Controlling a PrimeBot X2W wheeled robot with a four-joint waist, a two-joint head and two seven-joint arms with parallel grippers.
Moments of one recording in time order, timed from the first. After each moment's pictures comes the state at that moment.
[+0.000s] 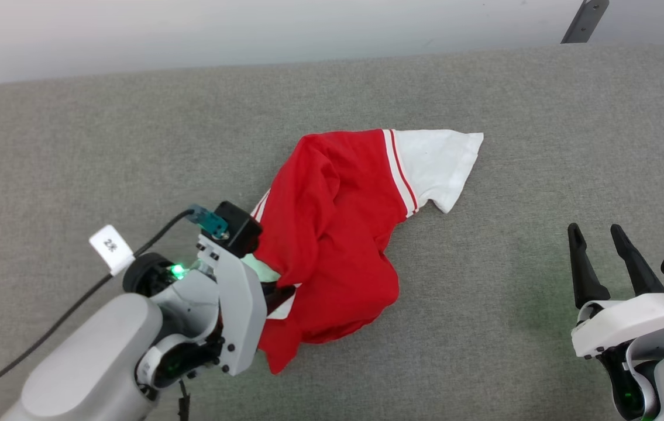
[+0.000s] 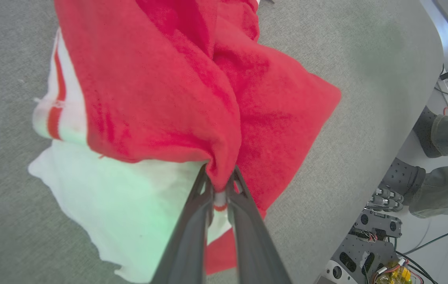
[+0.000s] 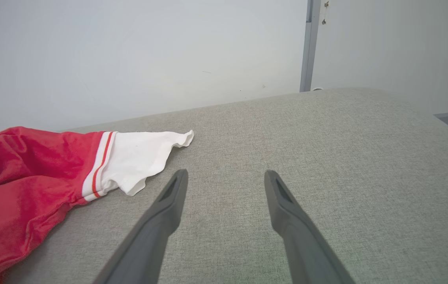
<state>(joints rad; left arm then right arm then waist) -0.59 0.57 -0.71 0.07 -0.90 -0.08 0.65 -0.26 -0.15 -0.02 0.29 0.33 0.13 -0.10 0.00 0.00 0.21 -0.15</state>
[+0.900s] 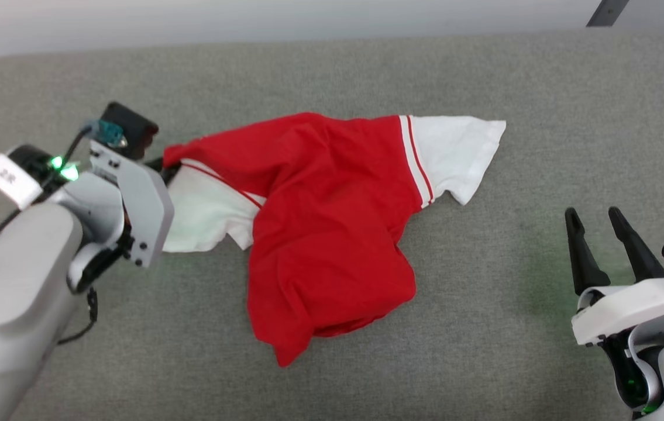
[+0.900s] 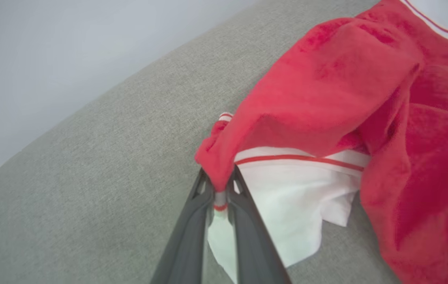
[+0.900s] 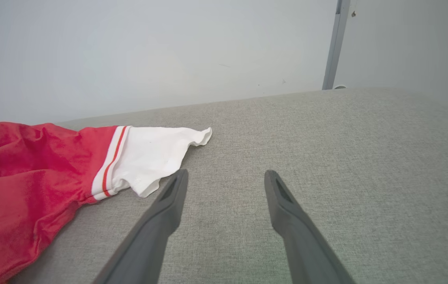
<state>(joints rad) -0.86 0.65 -0.72 0.45 -0.65 -0.12 0.36 -0.29 -0.16 0.00 0.24 0.34 0.13 -0.07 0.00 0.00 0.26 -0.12</state>
